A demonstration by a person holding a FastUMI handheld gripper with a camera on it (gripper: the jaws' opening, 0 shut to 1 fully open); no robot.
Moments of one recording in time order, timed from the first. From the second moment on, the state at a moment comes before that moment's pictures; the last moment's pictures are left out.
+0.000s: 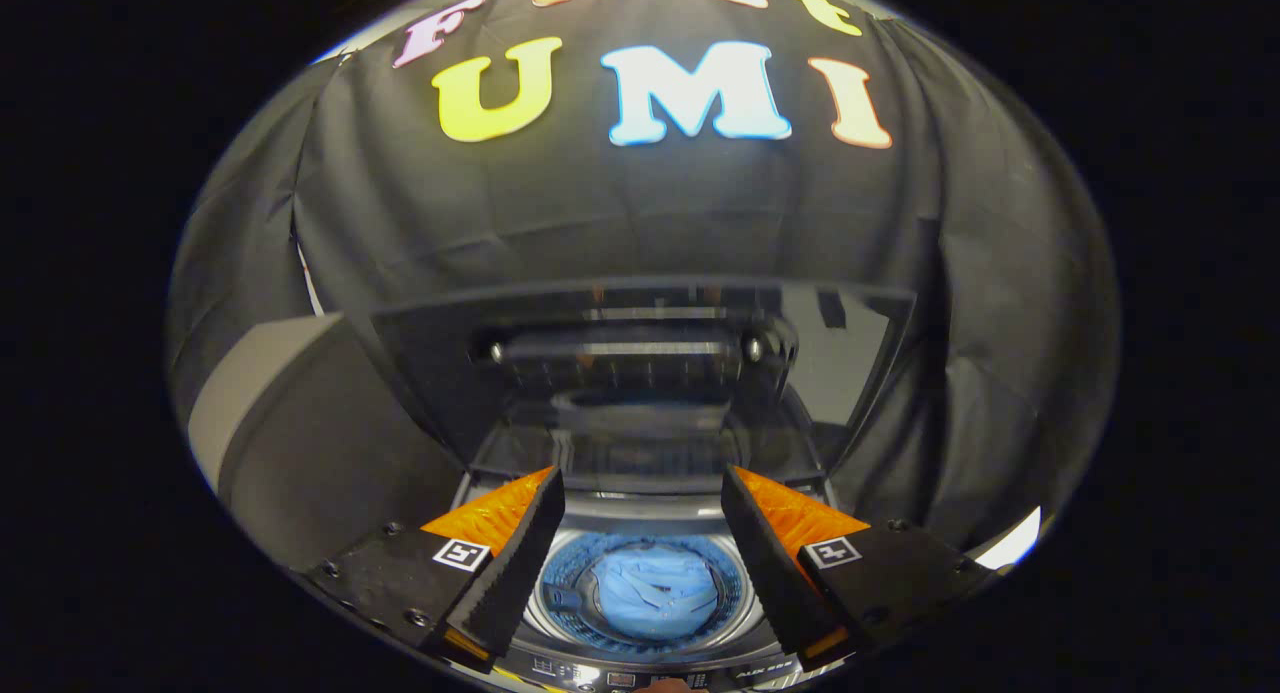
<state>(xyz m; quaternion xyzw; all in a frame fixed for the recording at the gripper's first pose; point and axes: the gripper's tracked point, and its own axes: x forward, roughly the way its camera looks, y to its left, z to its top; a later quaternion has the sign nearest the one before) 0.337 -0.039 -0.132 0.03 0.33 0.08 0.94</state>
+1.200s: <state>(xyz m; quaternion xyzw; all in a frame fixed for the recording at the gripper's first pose) 0.473 0.005 -0.068 0.02 0.27 0.08 0.96</state>
